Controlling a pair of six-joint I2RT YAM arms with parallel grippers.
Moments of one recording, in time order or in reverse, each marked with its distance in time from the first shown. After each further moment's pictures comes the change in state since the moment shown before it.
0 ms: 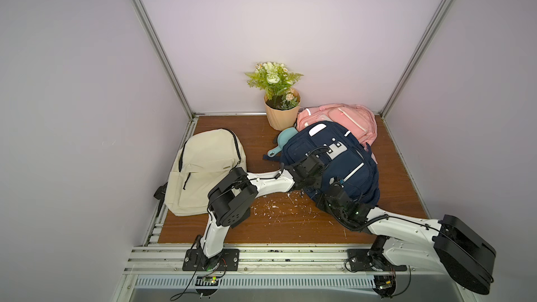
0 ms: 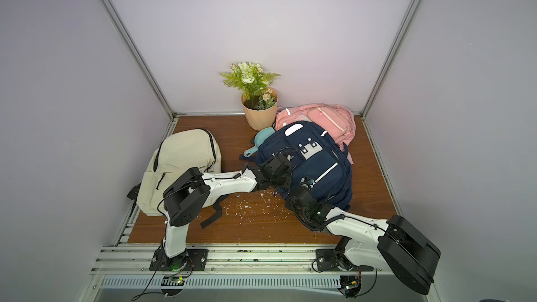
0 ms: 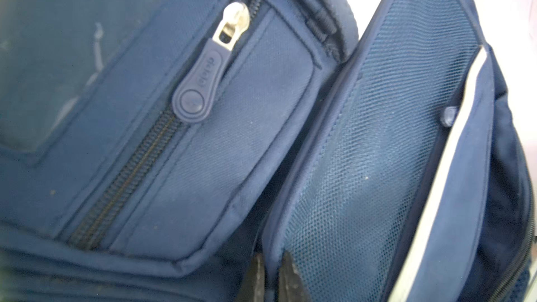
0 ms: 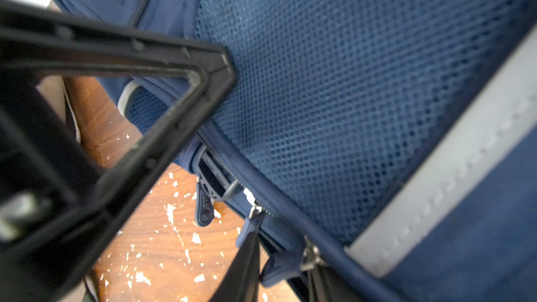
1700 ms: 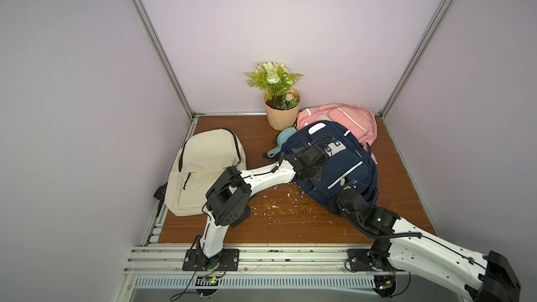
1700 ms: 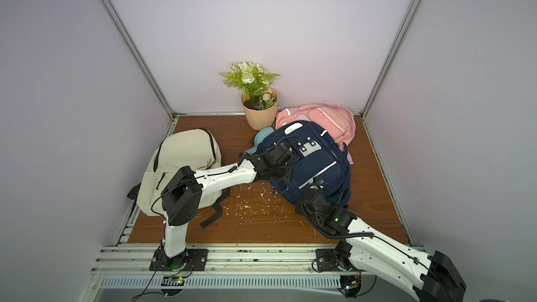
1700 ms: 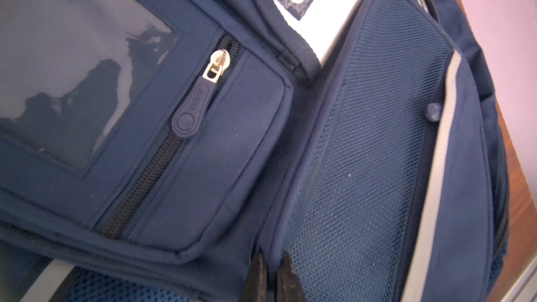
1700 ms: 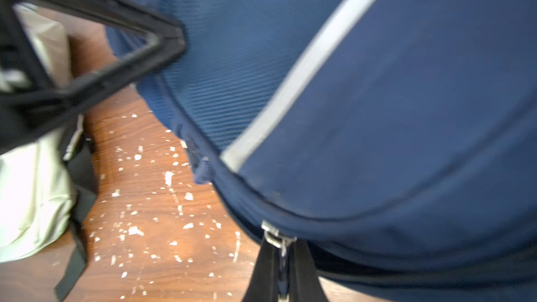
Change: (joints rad) left arm 0.040 -0.008 0.195 -0.281 -0.035 0.107; right arm 0.002 -0.383 0.043 -0.470 0.039 -0.116
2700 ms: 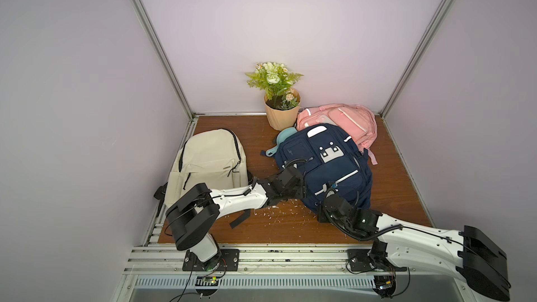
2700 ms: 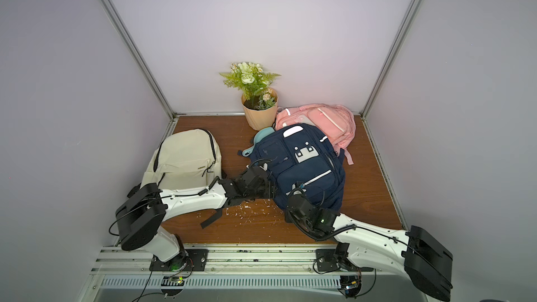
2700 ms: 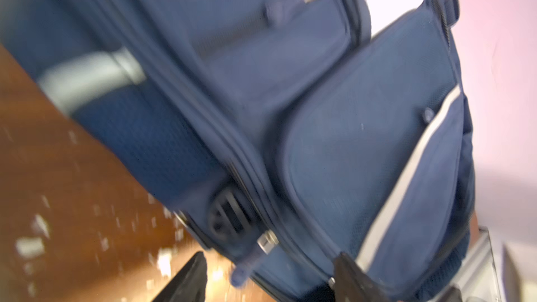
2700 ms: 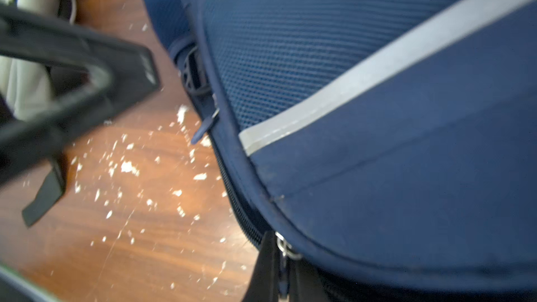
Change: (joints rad) left arm -0.044 -0.409 -0.670 0.370 0.007 -0.318; right arm 0.216 0.243 -0.006 0.260 -0.079 -0.138
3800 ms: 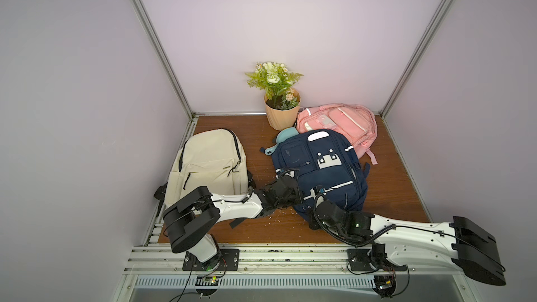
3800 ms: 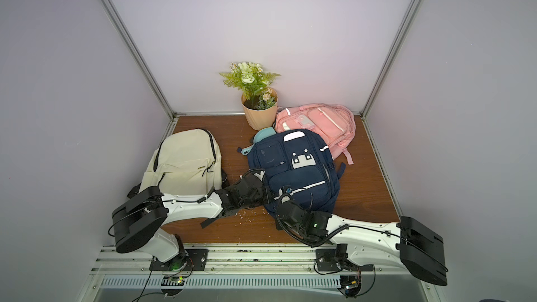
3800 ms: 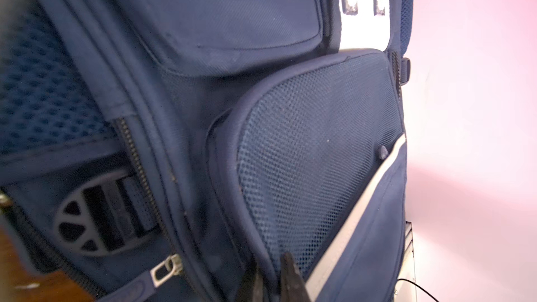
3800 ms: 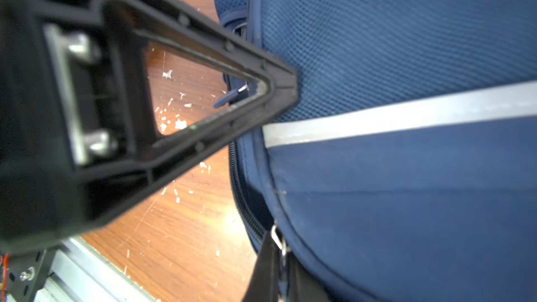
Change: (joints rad) left arm -0.009 -0.012 -0.137 0.261 0.072 -0.150; right arm 0.118 0.032 0.051 -0.016 0.092 0.005
